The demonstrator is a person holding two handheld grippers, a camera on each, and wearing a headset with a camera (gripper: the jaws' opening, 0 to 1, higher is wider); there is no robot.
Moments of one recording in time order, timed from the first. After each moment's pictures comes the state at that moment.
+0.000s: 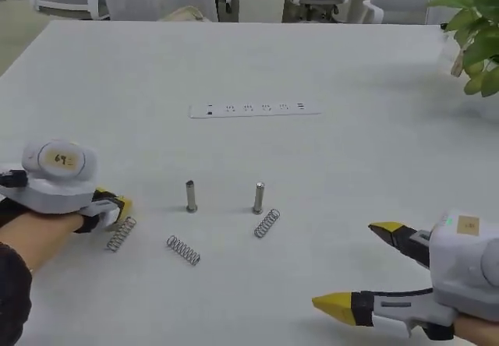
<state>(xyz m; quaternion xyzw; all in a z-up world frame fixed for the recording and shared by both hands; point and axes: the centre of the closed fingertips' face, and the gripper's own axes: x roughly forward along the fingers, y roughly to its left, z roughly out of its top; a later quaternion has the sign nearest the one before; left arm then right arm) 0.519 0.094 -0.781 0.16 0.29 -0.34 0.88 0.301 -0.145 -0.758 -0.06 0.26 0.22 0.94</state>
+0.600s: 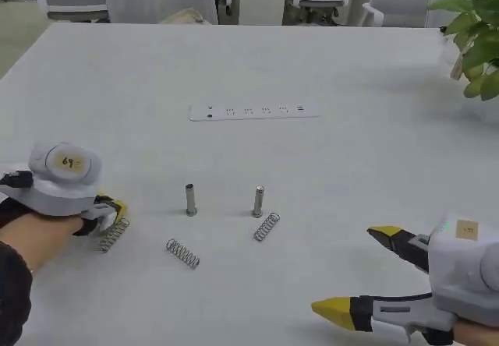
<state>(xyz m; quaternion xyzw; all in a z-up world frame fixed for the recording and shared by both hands) 0.522 0.097 -0.785 0.19 0.30 -0.33 0.87 0.302 -0.144 -0.758 -0.06 0.26 0.23 0.94</state>
